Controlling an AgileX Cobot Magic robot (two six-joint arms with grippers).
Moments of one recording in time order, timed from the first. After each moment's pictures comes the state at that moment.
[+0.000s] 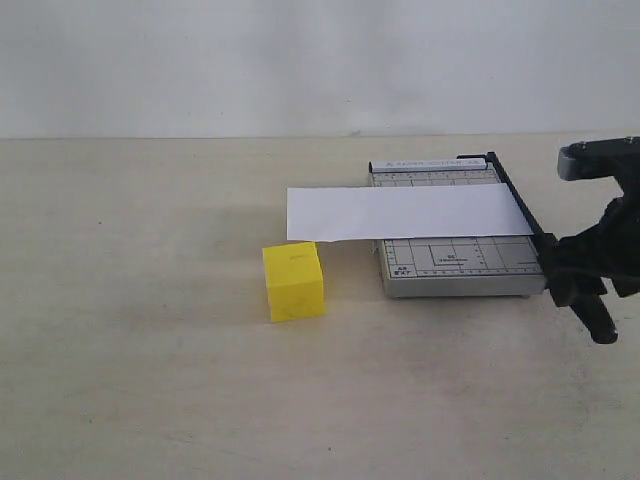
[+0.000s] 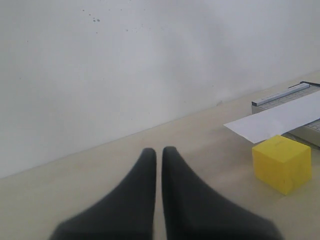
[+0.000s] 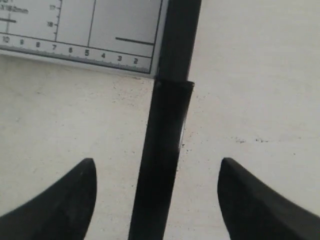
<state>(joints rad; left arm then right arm) -0.28 0.00 0.00 0.16 0.09 0.05 0.03 1.64 -0.89 0.16 0.62 -0.28</state>
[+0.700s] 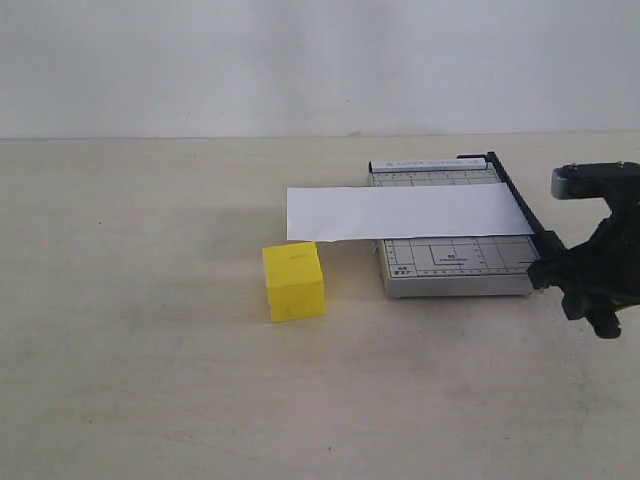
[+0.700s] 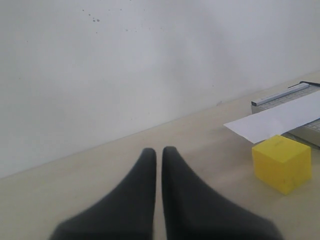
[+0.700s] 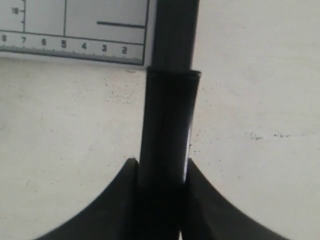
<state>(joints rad) -0.28 0.00 0.00 0.16 0.09 0.05 0.03 1.69 -0.89 0.18 0.58 -0.24</state>
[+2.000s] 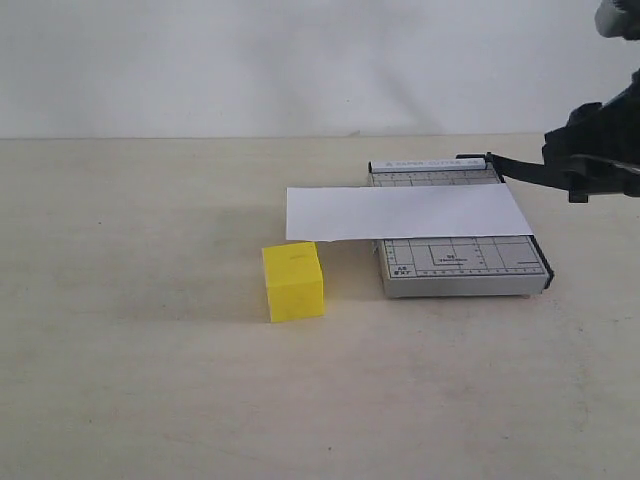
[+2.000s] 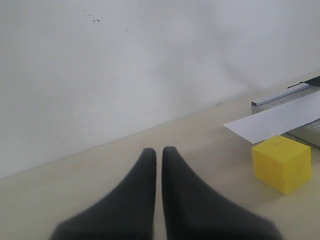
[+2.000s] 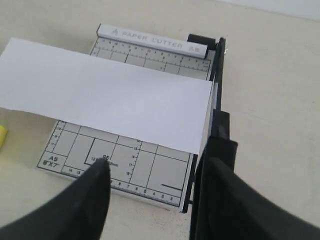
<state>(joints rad) -0.28 0.00 0.00 0.16 0.09 0.05 0.03 1.33 -0.87 0.58 0.44 -0.69</state>
